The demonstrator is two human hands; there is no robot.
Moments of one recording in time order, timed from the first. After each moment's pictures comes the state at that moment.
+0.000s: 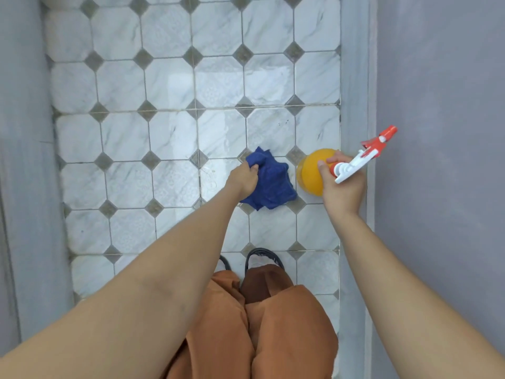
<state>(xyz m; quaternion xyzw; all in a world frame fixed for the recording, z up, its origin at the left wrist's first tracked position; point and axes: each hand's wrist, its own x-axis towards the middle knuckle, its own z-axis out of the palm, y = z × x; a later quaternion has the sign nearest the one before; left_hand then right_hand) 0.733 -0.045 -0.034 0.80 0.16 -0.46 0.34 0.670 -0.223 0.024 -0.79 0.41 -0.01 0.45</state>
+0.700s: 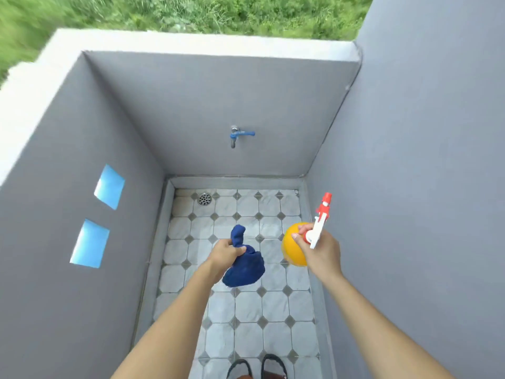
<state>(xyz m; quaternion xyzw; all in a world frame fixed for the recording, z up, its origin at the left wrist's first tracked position) 0.856 0.078 0.520 0.71 0.17 -0.38 0.57 0.807 -0.147 0.564 -0.84 0.26 0.00 0.48</state>
